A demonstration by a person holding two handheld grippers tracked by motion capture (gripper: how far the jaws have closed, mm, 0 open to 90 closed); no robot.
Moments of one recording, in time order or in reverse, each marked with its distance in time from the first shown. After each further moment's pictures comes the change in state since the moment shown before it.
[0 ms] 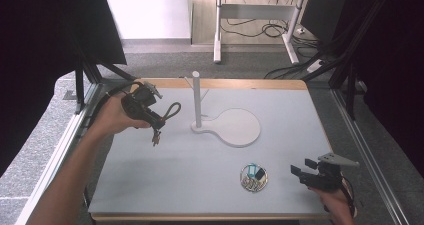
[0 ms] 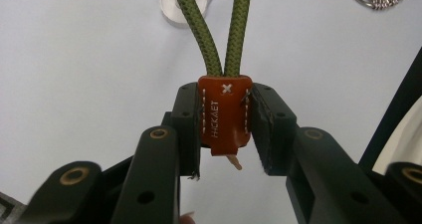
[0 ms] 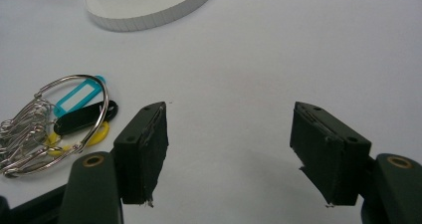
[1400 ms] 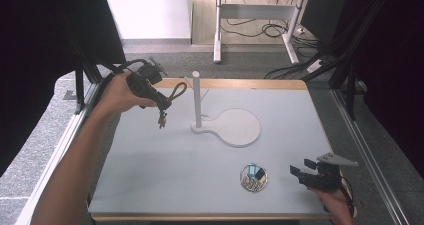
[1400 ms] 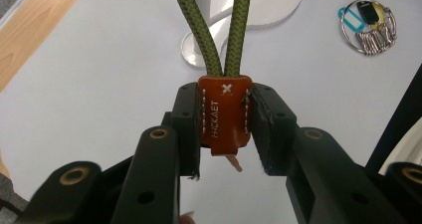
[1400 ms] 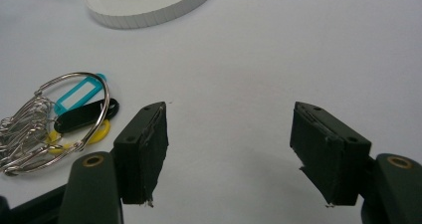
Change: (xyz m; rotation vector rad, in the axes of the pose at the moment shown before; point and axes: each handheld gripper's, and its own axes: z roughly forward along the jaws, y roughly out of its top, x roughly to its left) left arm 0.013 0.044 -0.028 -0.037 0.015 -0.011; right arm 0.001 0.000 0.001 0.007 -0.001 -0.007
